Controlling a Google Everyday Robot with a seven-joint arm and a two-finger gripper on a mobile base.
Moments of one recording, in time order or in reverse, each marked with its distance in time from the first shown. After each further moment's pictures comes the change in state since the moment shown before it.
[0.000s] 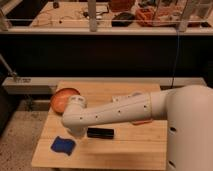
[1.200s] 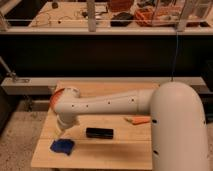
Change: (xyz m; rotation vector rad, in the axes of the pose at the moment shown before) arm 0.016 -0.069 0.015 0.122 -0.067 -0.862
